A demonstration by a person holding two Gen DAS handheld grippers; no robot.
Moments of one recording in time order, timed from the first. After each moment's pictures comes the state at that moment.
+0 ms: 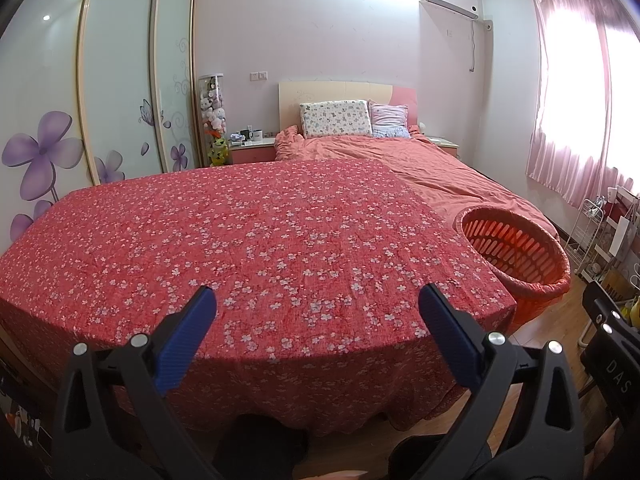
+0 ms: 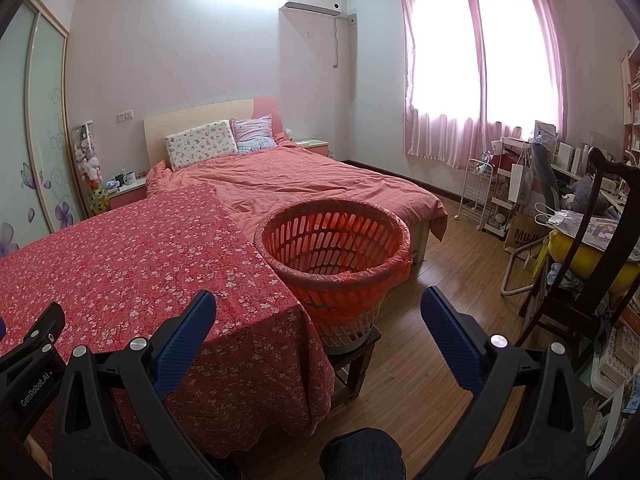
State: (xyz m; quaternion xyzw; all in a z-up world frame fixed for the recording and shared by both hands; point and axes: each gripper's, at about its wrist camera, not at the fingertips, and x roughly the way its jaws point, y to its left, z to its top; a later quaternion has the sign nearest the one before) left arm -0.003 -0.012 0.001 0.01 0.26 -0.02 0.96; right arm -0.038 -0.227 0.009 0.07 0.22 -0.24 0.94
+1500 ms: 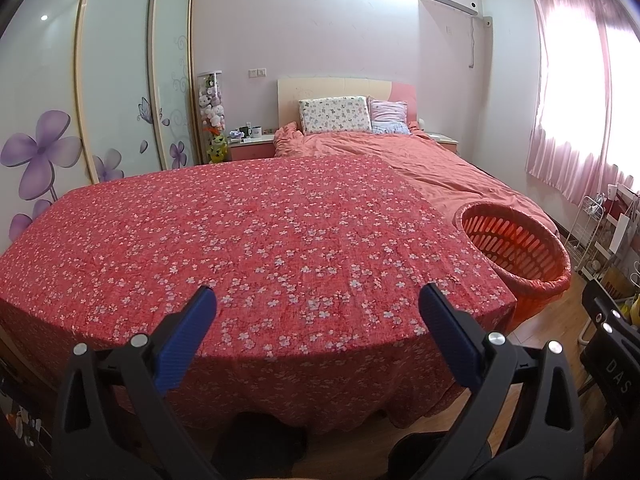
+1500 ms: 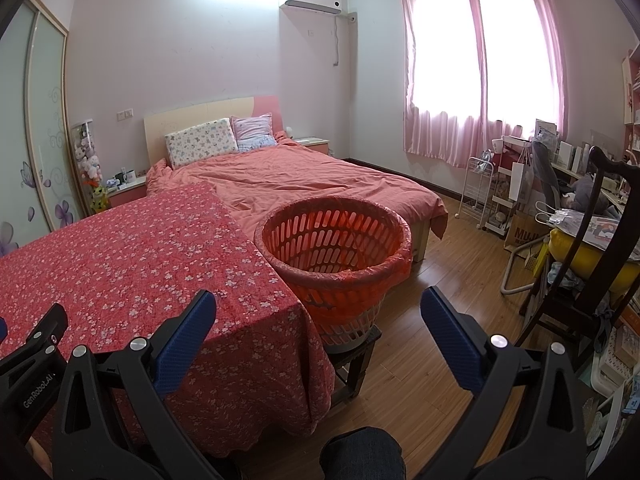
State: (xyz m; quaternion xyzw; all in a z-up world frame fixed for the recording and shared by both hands) left arm -0.003 -0.015 -0.003 0.01 0.27 -0.02 0.96; right arm -0.038 -0.228 0.008 0.07 0.22 -0.24 0.94
